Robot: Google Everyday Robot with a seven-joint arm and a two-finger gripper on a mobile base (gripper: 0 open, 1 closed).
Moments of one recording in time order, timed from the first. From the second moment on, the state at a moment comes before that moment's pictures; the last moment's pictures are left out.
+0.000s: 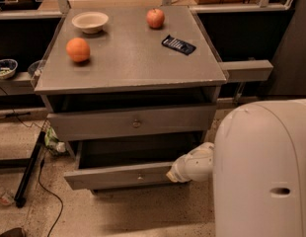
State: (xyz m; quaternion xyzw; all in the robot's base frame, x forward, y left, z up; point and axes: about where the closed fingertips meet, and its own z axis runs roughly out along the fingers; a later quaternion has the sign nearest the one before) arm 0.575 -0.086 0.415 -0.40 0.88 0.07 0.23
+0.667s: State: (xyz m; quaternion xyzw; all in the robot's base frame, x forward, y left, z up) arm 0.595 -0.080 0.429 -0.41 0.88 0.06 0.25
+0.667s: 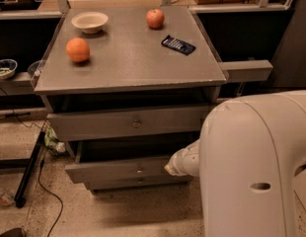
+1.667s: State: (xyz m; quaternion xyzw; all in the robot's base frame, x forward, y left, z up) arm 0.633 -0.073 0.417 -0.38 0.89 0.05 0.26
